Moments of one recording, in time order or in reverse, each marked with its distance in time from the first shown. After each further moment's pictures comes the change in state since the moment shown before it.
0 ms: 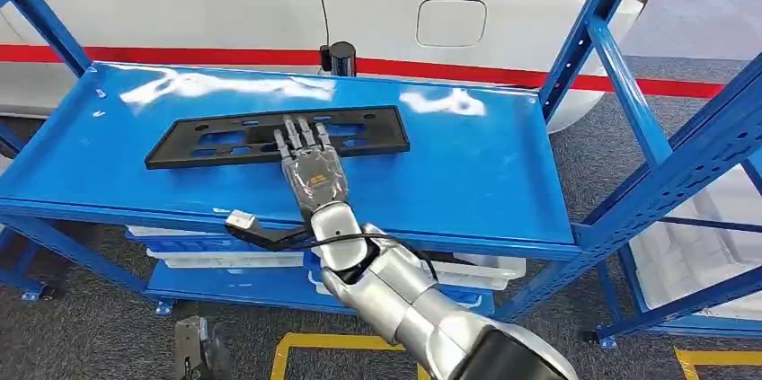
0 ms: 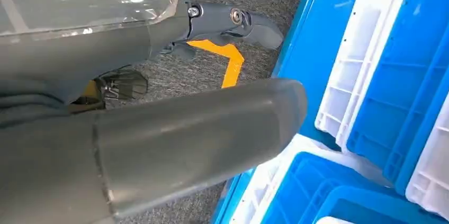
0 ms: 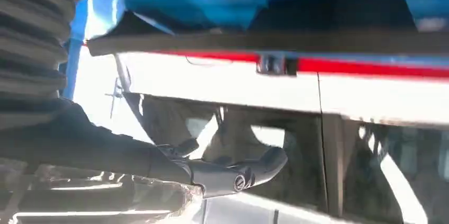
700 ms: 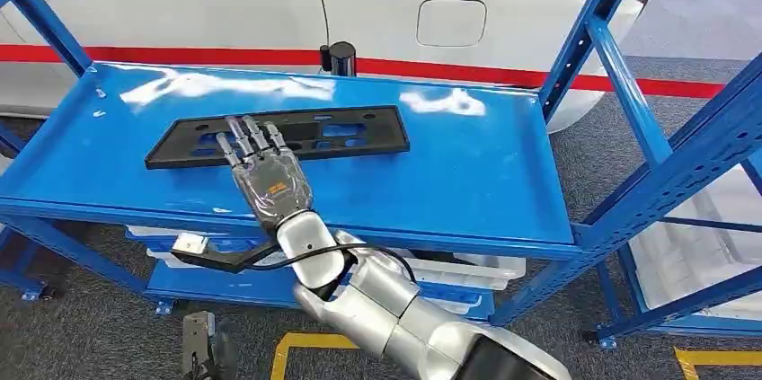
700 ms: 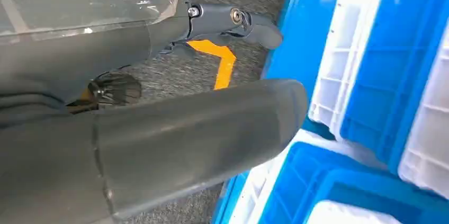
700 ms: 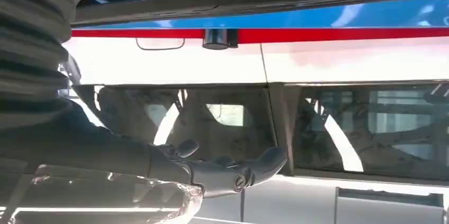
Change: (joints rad) left arm -0.008 -0.012 -0.013 -0.002 -0.061 0.008 -0.026; right arm 0.007 0.013 0.159 -0.141 -0.122 0.017 -0.037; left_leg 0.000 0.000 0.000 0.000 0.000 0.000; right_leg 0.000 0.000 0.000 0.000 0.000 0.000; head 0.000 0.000
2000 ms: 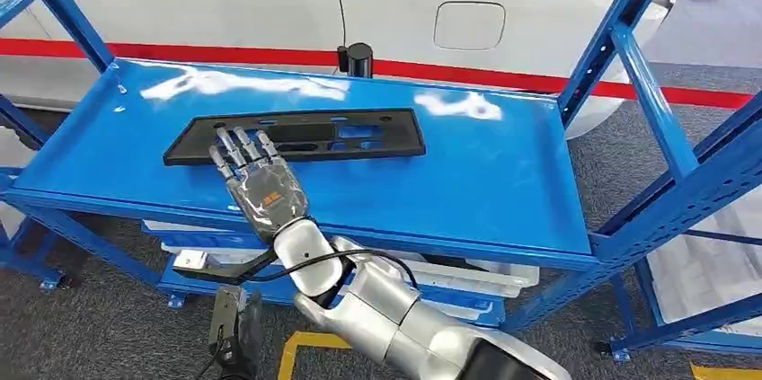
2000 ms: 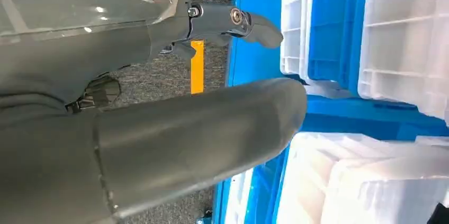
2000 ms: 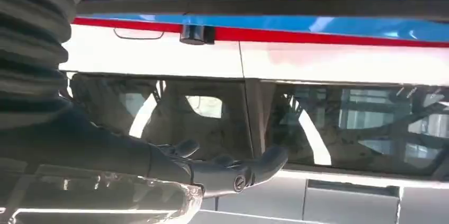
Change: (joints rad) left arm -0.033 -0.015 -0.125 -0.051 -0.091 -0.127 0.063; right arm 0.015 -0.008 0.018 -0.013 0.048 0.027 -0.030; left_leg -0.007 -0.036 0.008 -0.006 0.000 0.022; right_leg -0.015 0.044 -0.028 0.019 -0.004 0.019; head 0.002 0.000
